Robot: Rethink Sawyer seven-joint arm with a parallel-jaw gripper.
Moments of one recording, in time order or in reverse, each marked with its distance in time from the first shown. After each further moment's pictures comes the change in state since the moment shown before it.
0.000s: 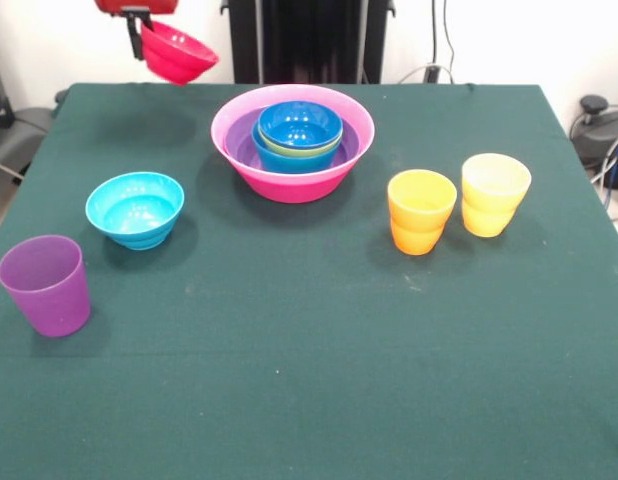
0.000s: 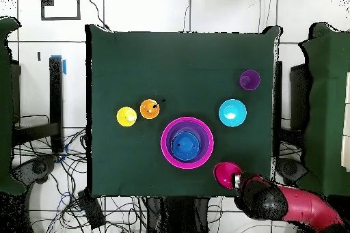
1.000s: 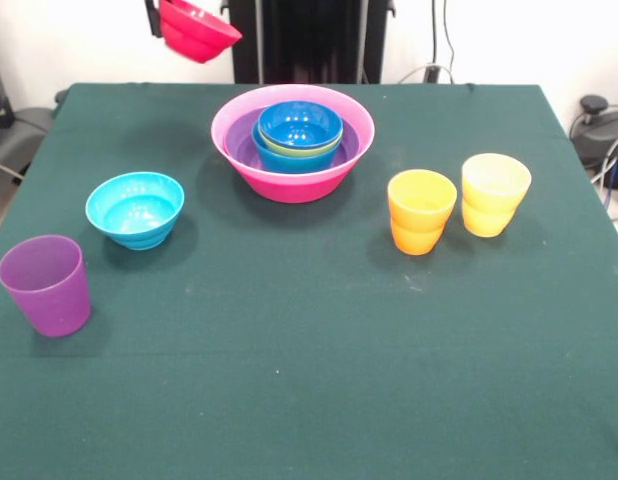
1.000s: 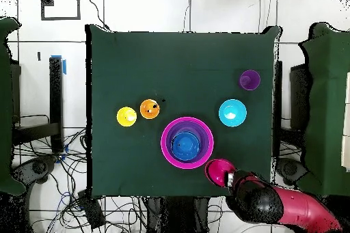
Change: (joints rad) arm 0.020 -0.120 0.059 0.094 0.119 0.000 0.000
